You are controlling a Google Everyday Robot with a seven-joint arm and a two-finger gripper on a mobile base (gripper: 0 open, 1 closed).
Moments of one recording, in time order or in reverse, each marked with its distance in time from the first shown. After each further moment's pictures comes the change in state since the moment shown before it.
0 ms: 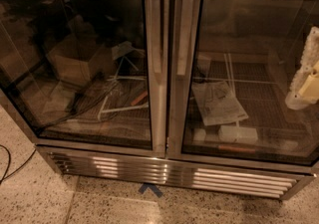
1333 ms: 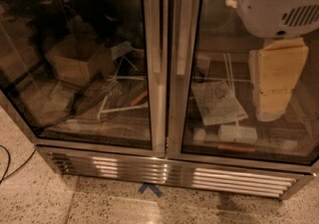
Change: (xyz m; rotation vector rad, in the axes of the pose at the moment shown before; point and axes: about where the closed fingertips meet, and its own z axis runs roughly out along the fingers) arm -0.021 0.011 0.029 -0.016 0.487 -0.133
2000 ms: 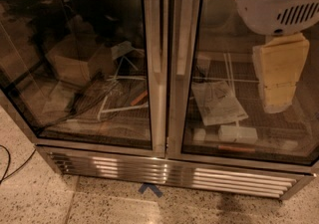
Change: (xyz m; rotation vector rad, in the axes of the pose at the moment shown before) arm 0.017 -0.012 0.002 0.045 0.129 -0.003
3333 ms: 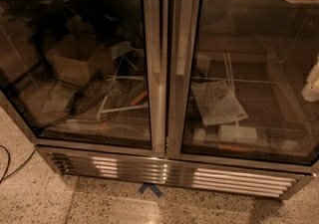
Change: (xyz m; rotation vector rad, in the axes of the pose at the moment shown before) arm 0.062 -0.010 0.027 -0.079 -0.619 0.228
